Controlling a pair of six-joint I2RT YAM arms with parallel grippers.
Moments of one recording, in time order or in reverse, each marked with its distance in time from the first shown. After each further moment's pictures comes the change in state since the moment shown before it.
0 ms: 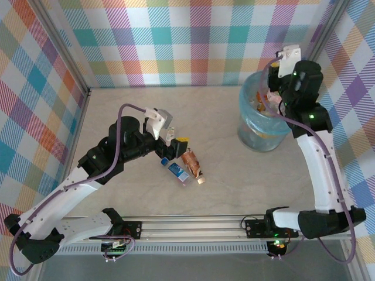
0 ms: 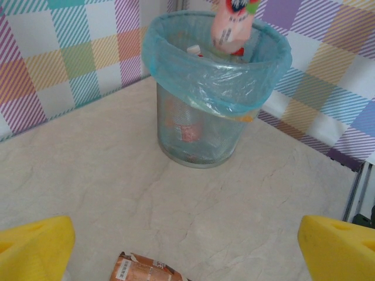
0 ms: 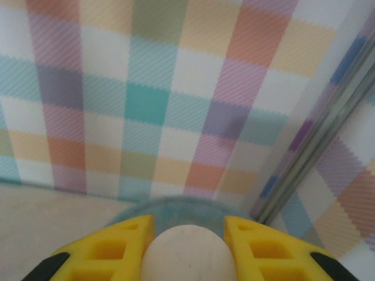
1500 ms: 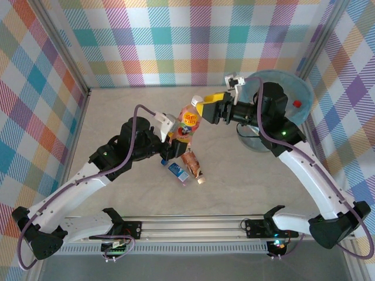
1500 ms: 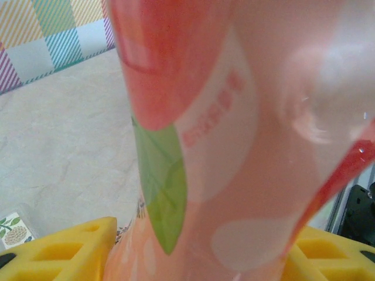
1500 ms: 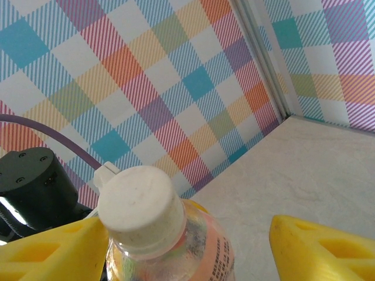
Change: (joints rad) left arm 0.018 0.060 -0.055 0.000 0.066 0.000; right arm 0.365 -0.079 -0.218 0.242 -0.851 0.671
